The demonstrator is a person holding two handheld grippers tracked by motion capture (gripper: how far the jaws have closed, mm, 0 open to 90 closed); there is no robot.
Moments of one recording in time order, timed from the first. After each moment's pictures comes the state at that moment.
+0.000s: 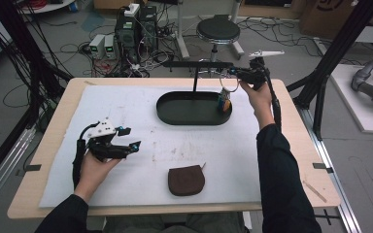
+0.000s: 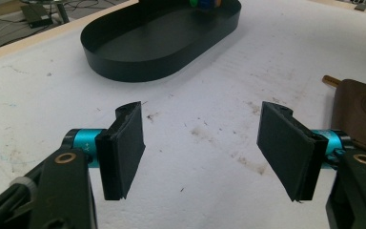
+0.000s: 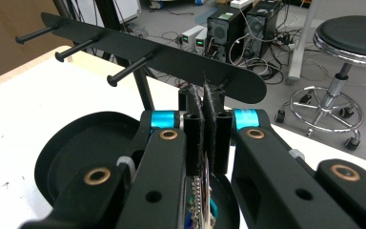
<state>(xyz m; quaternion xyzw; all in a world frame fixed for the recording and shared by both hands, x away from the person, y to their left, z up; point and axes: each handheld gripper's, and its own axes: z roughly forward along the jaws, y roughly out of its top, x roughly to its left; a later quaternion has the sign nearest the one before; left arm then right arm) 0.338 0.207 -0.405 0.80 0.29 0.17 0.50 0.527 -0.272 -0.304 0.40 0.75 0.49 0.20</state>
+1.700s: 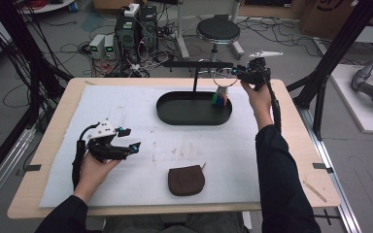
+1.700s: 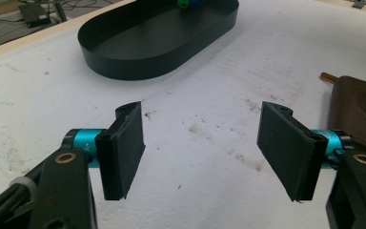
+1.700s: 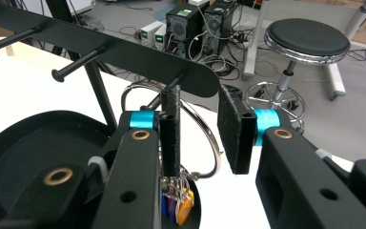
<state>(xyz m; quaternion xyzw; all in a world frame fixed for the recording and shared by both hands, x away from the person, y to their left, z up) 0.336 0.207 -0.406 0.80 0.29 0.17 0.50 0.524 -0.271 -0.304 0.43 0.74 0.44 0.27</state>
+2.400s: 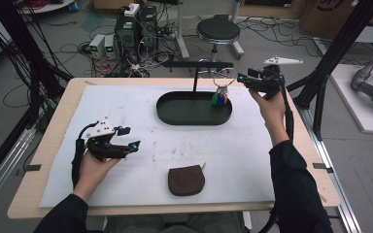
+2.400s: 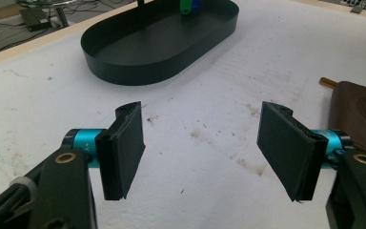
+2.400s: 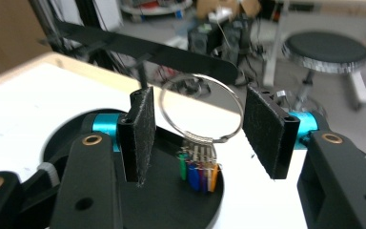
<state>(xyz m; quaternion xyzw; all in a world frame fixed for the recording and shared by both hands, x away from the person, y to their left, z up) 0.338 0.209 -0.402 0.79 0.28 0.17 0.51 0.466 -0.294 -0.289 0.41 0.73 0.50 0.25</state>
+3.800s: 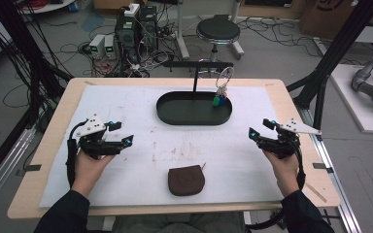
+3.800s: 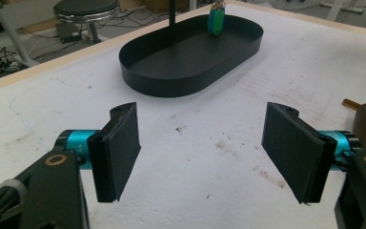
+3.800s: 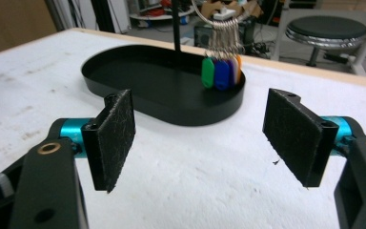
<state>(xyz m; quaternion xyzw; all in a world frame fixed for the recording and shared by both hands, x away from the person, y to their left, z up) 0.336 0.224 -0.395 0.76 0.31 0.21 0.52 0.336 -0.336 -0.392 0.41 0.71 0.52 0.25</state>
